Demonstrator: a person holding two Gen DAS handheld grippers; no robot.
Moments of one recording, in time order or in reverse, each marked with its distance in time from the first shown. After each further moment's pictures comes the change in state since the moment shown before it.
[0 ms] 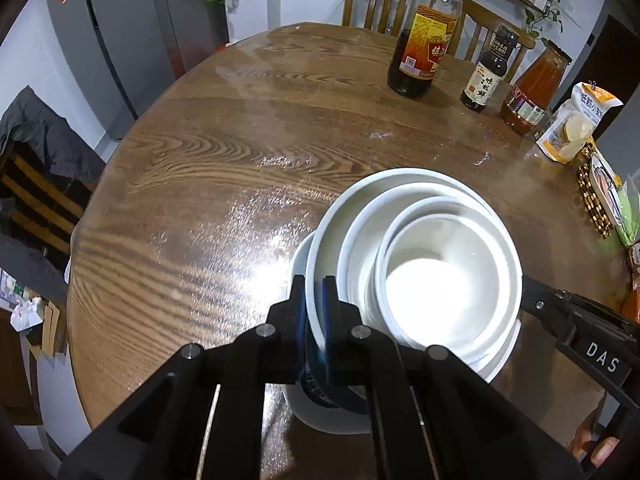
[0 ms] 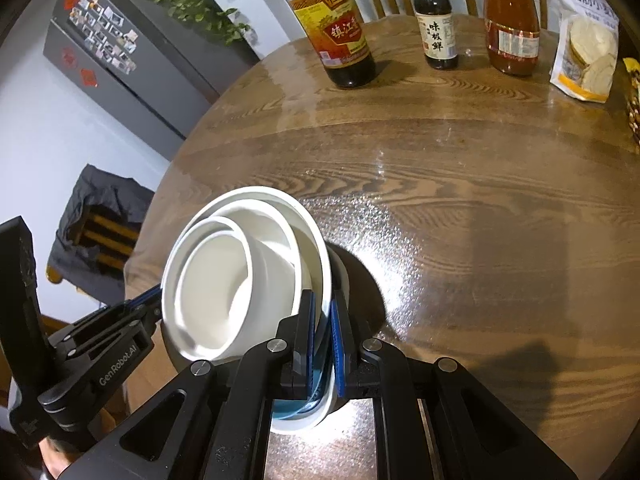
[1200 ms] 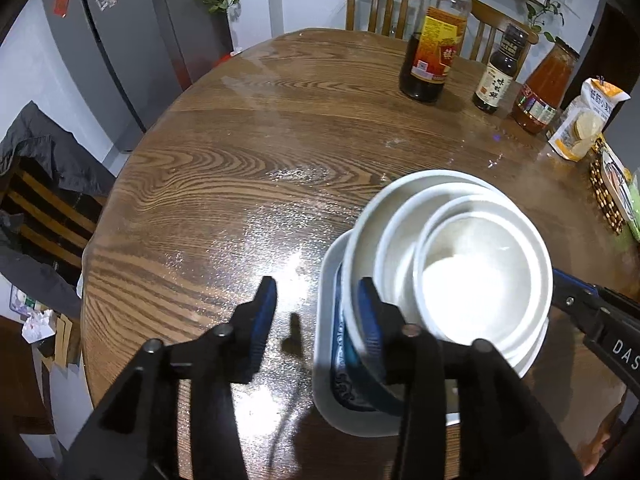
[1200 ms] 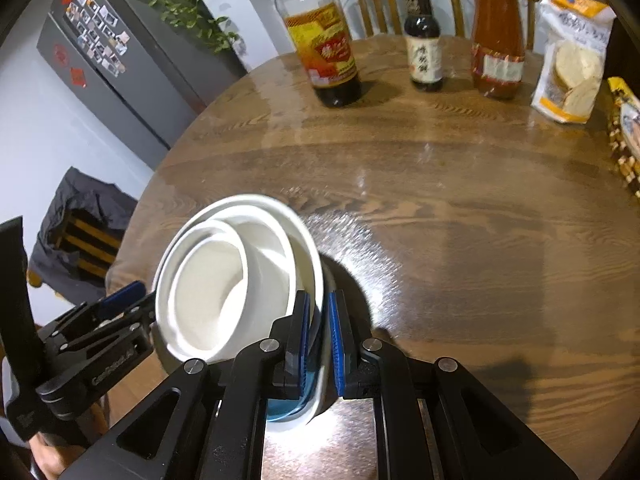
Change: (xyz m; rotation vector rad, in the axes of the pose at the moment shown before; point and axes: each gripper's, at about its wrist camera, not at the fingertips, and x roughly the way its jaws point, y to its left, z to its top) left arm 0.005 0.009 0.005 0.025 -0.024 0.050; right arm -0.015 0.006 0.005 -0.012 -0.084 -0.101
